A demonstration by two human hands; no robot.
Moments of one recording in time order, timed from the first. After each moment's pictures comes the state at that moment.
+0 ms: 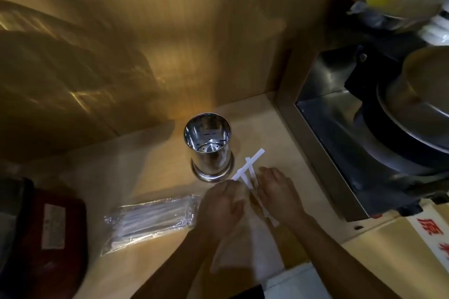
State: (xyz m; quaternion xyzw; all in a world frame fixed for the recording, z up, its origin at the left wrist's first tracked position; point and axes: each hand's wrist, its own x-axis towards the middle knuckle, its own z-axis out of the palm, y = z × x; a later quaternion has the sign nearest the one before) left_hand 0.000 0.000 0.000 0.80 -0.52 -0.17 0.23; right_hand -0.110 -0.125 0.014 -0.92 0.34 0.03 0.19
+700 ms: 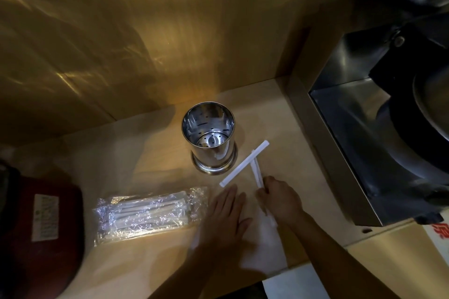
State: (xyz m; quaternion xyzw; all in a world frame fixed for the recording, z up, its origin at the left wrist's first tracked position) left_hand -0.026 0.018 -0.063 0.82 -0.55 -0.13 0.08; right_hand -0.104 -0.135 -0.021 -0.82 0.44 0.14 0.34
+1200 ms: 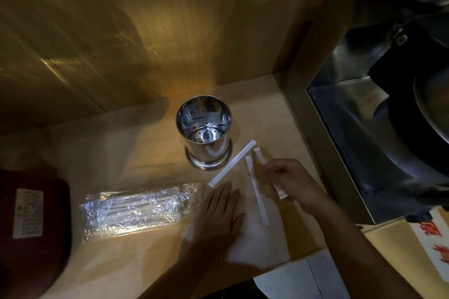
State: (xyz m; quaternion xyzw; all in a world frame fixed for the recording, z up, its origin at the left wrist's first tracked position) left_hand -0.032 0.021 -0.078 0.82 -0.55 -0.07 0.11; right_hand -0.107 -0.161 0.041 -0.66 0.45 0.01 0.61
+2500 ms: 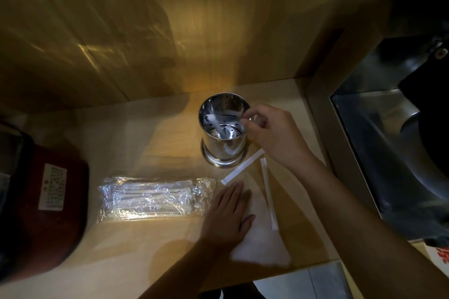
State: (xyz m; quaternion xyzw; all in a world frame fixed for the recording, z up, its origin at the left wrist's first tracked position) left_hand -0.031 0.019 -0.060 0.83 -0.52 -0.15 0.08; right_hand -0.016 -0.158 0.095 -0.86 0.26 -0.13 0.42
